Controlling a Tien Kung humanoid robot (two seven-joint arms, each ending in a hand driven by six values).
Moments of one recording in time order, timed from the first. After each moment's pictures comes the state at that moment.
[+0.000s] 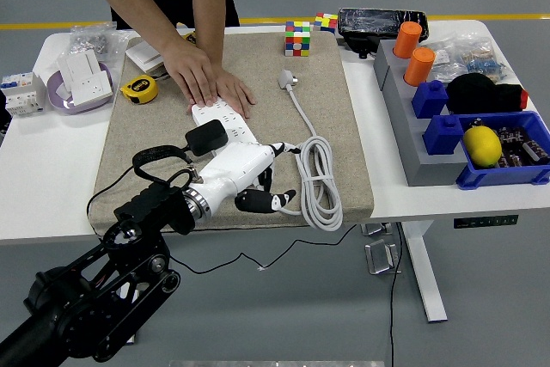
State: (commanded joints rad) left arm -0.31 0.07 -0.95 -1.45 2.27 -0.15 0.17; right arm 0.10 -0.42 0.28 0.43 0.01 -0.49 -0.13
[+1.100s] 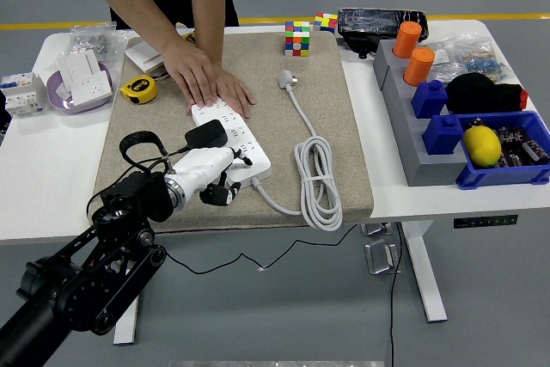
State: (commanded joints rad) left arm -0.34 0.05 -1.06 -1.30 2.27 -0.26 0.23; right arm 0.10 -0.42 0.29 0.43 0.01 -0.49 -0.13
